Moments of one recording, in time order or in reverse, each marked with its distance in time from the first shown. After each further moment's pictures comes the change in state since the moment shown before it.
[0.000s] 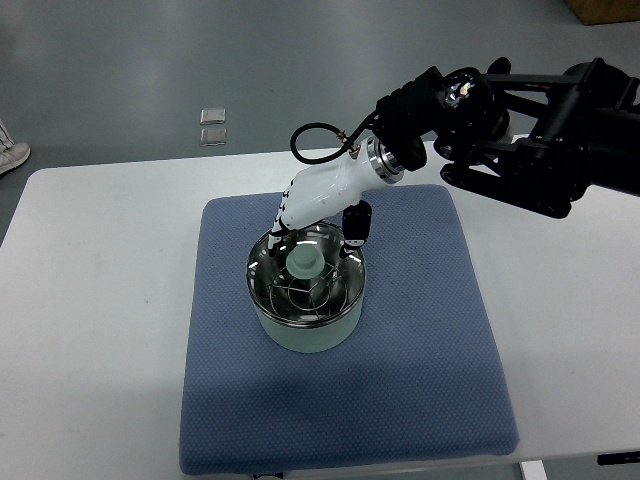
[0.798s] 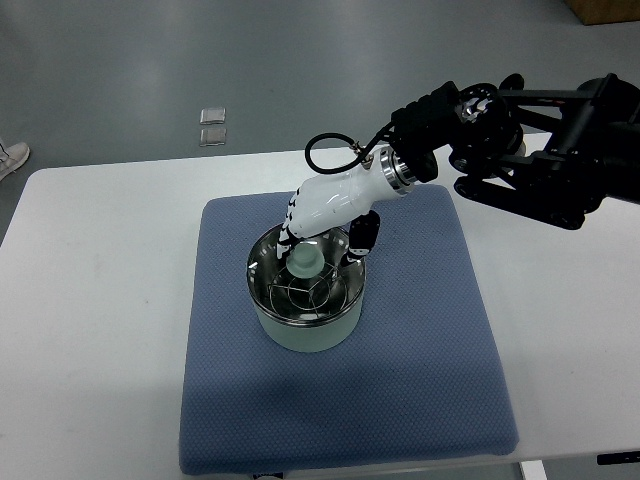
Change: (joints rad) left arm 0.000 0.000 0.000 0.000 0.000 0.000 0.000; right arm -0.039 -0.032 -0.001 0.035 -0.001 -0.067 0.007
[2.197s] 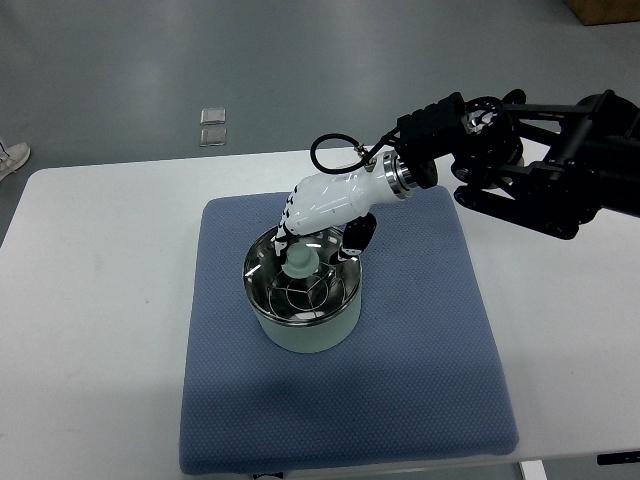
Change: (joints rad) left arm 0.000 0.000 0.000 0.000 0.000 0.000 0.000; right arm -0.057 0.009 0.012 -0.035 0.011 -0.083 0.000
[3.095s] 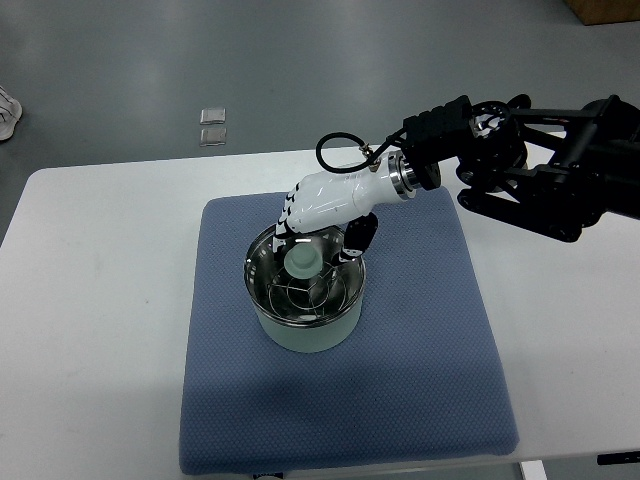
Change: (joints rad) left arm 0.000 0.000 0.000 0.000 0.000 0.000 0.000; right arm -0.008 -0.012 0.003 0.010 0.009 -0.050 0.000
